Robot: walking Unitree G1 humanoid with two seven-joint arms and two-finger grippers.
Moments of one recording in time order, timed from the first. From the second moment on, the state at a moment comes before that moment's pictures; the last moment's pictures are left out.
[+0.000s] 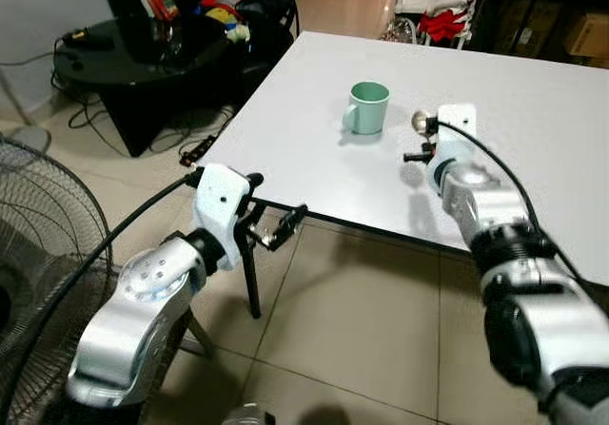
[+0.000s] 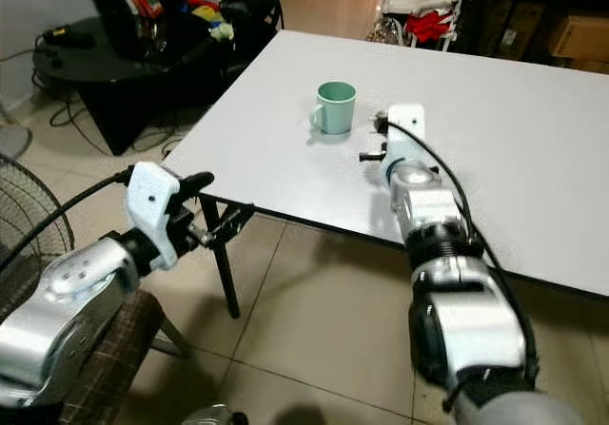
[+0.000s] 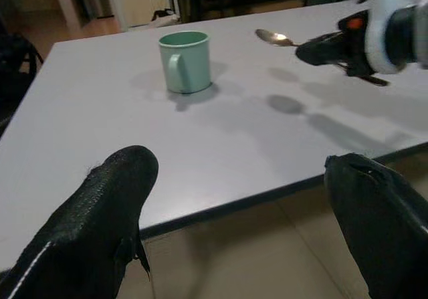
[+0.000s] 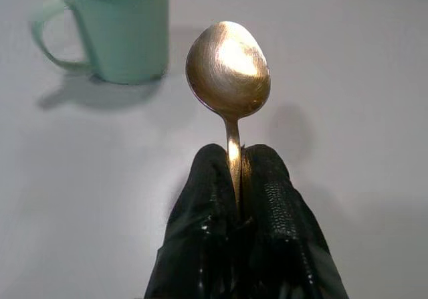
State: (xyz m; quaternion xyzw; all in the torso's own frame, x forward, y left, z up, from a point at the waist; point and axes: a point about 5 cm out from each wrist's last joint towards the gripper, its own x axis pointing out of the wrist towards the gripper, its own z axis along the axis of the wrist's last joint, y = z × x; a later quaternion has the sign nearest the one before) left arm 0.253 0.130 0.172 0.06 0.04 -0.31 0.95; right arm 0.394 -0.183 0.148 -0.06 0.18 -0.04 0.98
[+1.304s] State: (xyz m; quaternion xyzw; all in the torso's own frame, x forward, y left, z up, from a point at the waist) left arm 0.205 0.129 0.186 0.07 0.10 -0.37 0.92; right arm 0.377 -0.231 0.113 -0.08 0.22 -0.12 0.97
